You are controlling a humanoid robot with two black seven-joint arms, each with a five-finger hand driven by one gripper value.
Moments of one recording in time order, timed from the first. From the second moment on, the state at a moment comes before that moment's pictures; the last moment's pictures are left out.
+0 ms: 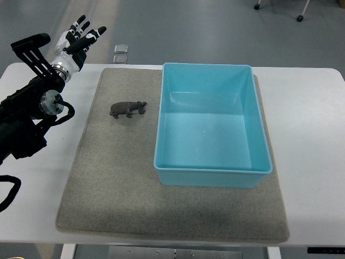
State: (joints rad) left arm -0.94 0.25 -0.64 -0.47 0.07 -0.08 -0.34; right arm 0.04 0.00 -0.01 0.10 -0.06 0.19 0.08
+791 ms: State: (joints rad) left arm -0.94 0.25 -0.65 -0.47 0.07 -0.08 -0.34; right arm 0.04 0.00 -0.01 0.10 -0.06 0.19 0.08
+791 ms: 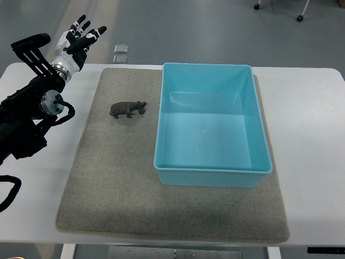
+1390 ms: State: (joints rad) left arm -0.95 0.25 -0.65 -0.47 0.07 -0.08 -0.34; right arm 0.04 0.00 -0.01 0.10 -0.06 0.19 0.08
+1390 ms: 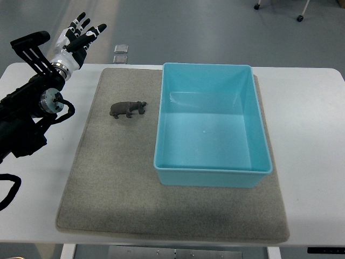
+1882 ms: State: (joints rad) left arm -0.95 0.25 -0.64 -0.47 0.07 -0.09 -0.34; right arm 0.04 0.00 -0.01 0.10 -0.06 0.19 0.08
